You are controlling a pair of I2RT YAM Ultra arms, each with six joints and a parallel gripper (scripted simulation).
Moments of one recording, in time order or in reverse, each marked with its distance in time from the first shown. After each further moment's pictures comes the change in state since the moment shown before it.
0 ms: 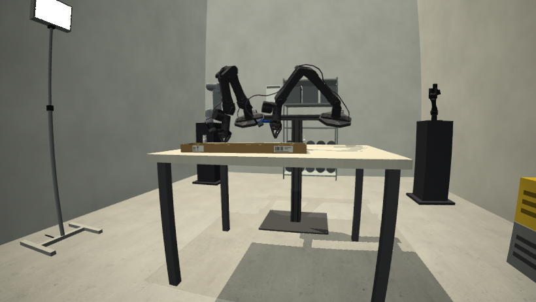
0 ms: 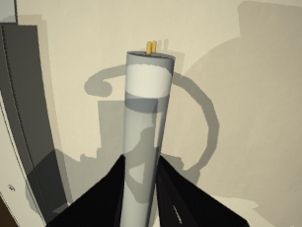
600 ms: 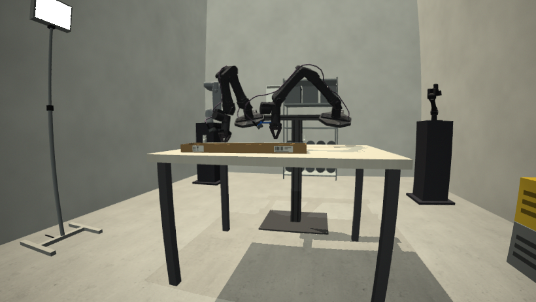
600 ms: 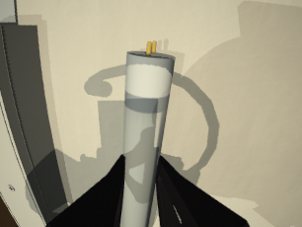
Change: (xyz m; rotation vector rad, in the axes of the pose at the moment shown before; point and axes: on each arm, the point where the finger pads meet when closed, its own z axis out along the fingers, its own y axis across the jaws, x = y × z) left arm 0.007 0.010 0.014 0.255 0.038 -0.014; right arm 0.000 0.000 0.000 0.000 0.000 0.000
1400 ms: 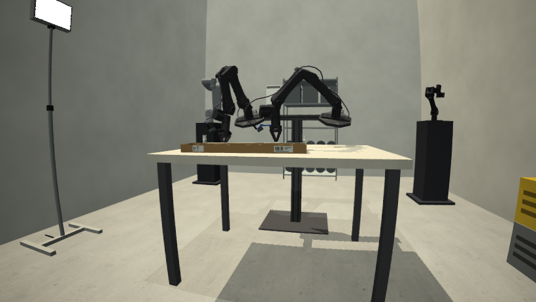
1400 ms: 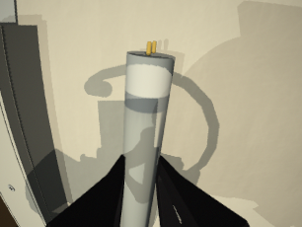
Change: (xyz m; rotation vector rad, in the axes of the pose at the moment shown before) left arm 0.004 0.002 0.016 0.048 0.029 0.003; right arm 0.000 0.000 0.000 0.000 0.000 0.000
